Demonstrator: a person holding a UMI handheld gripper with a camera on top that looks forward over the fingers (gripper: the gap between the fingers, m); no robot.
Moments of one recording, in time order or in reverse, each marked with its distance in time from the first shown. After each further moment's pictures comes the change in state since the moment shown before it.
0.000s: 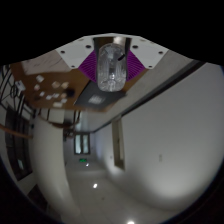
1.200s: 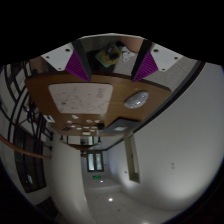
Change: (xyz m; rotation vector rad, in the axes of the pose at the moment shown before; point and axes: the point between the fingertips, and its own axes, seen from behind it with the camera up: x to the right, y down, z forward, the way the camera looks) arm 0.094 0.120 -0.201 -0.192 0.100 0.095
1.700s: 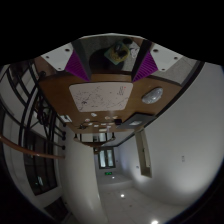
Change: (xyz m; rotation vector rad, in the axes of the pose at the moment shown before) arm 0.073 -0.006 -0.028 0.047 0.096 0.063
